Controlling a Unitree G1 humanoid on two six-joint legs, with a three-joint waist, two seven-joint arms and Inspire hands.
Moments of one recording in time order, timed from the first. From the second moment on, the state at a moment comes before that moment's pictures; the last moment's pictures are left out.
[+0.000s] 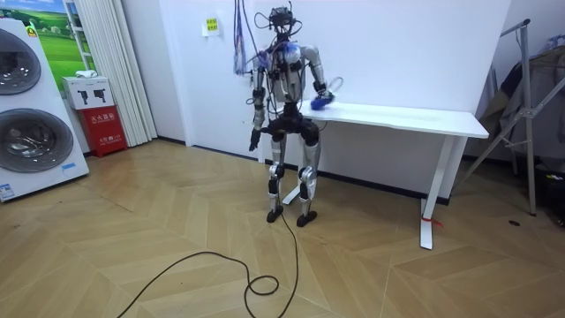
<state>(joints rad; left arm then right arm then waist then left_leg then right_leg) 0.18 0.18 0.03 0.99 0.27 0.21 0.19 -0.29 -0.18 0.37 0.46 -0.68 0.17 -0.21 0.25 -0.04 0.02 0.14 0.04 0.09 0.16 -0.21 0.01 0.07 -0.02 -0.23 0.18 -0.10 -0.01</state>
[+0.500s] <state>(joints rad) 0.32 0.21 0.19 0.96 0.30 0.19 0.18 0.09 -0.32 -0.04 0.72 -0.54 -0.07 -0.49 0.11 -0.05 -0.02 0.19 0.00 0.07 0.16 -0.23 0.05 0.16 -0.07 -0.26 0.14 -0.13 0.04</state>
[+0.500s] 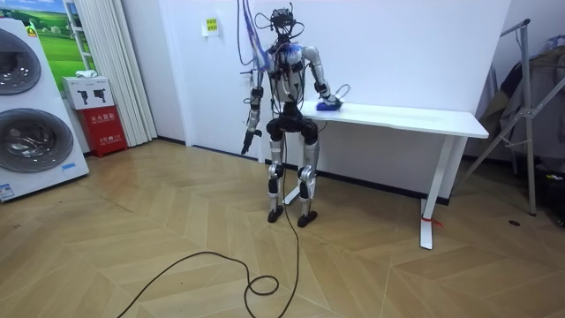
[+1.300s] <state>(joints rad) 0.29 0.19 0.06 0.98 0.29 0.22 0.16 -0.31 -0.21 0.26 0.57 -0.63 0.12 -0.20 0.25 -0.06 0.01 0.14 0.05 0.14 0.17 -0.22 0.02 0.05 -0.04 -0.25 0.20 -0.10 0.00</state>
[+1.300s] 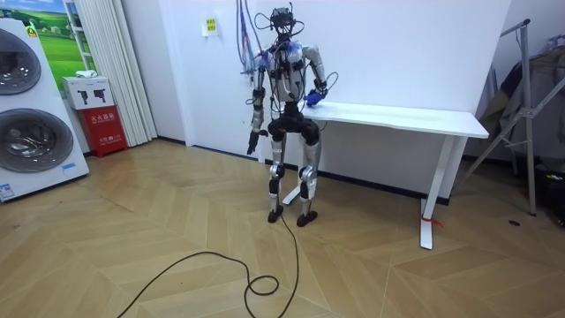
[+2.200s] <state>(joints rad) 0.31 0.22 0.10 0.95 0.23 0.14 0.13 -0.19 -0.31 0.10 0.60 -0.66 0.09 -0.27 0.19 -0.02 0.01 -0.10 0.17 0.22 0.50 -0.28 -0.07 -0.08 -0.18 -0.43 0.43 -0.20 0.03</state>
